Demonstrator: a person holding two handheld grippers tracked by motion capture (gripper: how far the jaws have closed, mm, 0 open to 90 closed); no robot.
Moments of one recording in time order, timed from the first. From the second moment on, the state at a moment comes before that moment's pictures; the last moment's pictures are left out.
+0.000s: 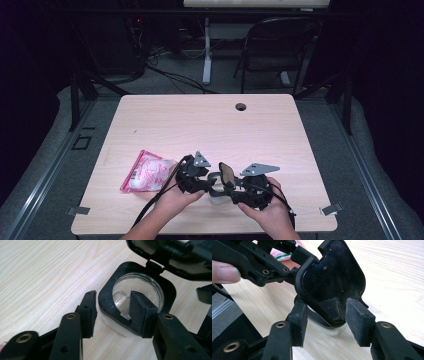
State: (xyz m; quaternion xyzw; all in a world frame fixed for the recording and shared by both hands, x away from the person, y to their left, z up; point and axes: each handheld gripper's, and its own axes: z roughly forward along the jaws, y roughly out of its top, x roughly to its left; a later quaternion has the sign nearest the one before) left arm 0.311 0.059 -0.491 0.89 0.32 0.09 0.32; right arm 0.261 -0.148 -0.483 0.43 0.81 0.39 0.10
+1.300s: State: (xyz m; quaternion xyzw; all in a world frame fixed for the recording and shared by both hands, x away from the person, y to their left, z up) left arm 0.313 0.062 -0.496 0.88 0.32 0.09 0.33; right arm 0.260 -0.183 -0.478 0.45 0.79 0.40 0.10
